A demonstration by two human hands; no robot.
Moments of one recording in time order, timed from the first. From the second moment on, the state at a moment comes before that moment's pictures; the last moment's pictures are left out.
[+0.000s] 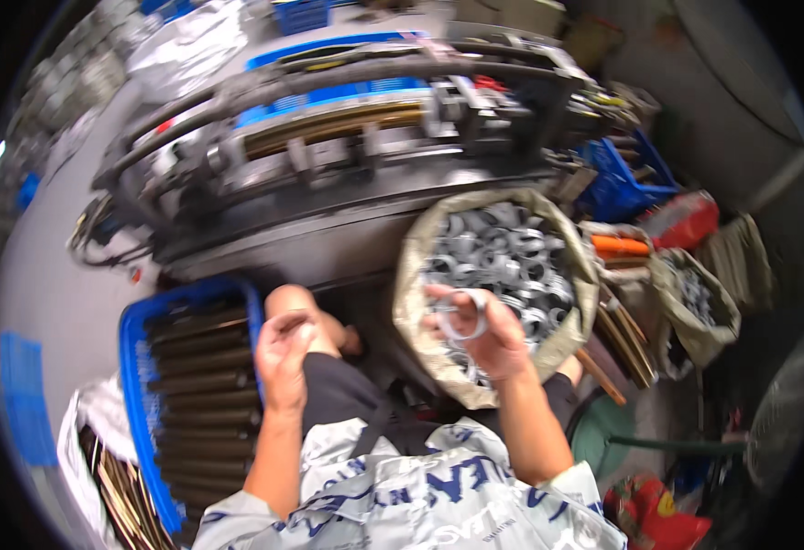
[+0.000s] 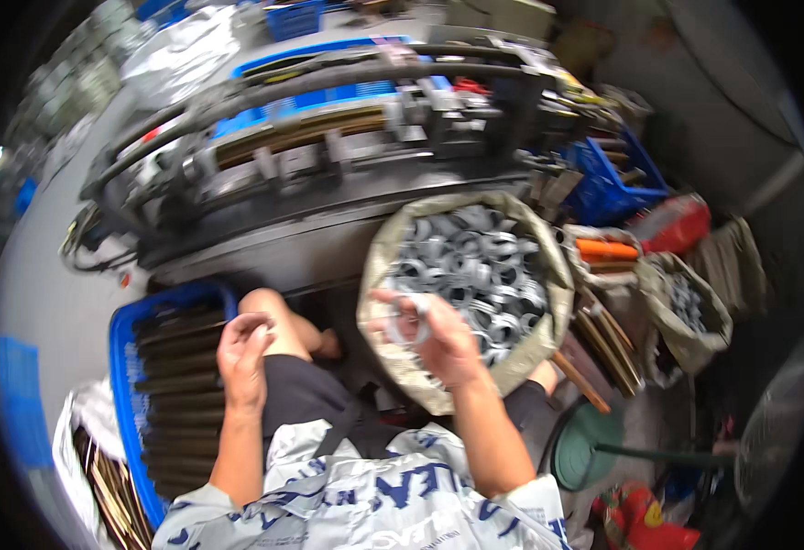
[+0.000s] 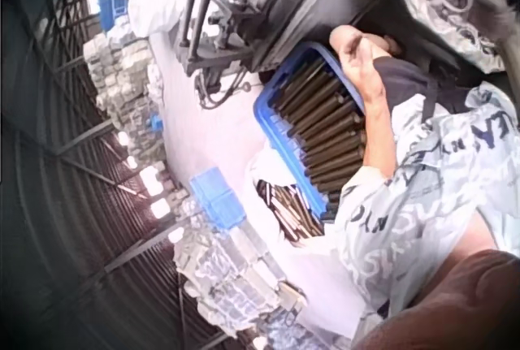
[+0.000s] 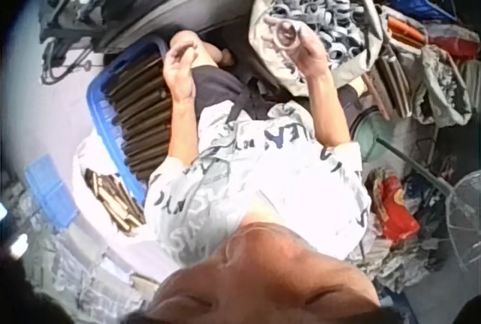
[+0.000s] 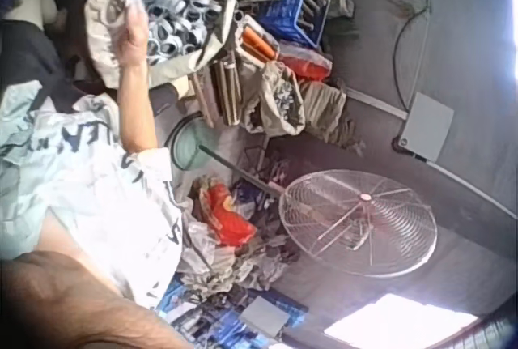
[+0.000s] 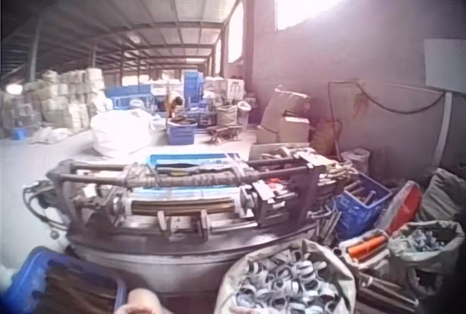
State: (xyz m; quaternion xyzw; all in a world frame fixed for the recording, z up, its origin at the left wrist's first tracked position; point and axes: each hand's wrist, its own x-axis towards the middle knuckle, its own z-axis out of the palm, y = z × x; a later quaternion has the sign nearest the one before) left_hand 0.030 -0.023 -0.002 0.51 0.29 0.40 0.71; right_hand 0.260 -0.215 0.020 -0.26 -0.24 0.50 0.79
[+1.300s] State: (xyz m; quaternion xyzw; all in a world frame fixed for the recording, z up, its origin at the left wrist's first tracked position) left_hand 0.049 -0.090 0.197 0.44 -0.40 0.31 0.74; right_hand 0.284 -0.259 -0.134 -0.84 -0.31 0.02 0.44
